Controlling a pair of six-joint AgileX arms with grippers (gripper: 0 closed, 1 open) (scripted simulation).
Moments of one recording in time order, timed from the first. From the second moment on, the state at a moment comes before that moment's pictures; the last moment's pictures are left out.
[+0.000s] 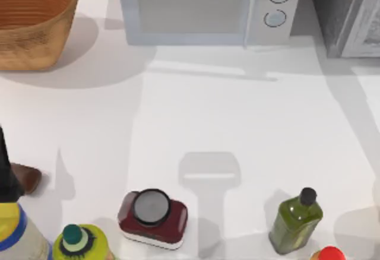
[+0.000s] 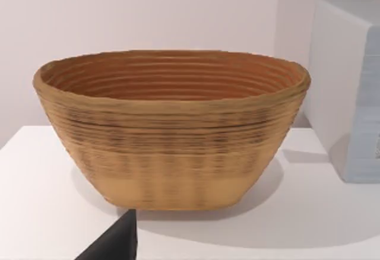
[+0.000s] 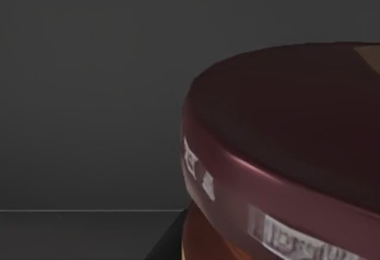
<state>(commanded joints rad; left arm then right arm) 0.00 0.00 0.00 0.00 0.00 0.00 0.16 1.53 2.03 -0.49 0.17 0.02</state>
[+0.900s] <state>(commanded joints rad) 0.00 0.00 0.00 0.00 0.00 0.00 0.10 1.86 2.30 -0.43 0.12 0.02</state>
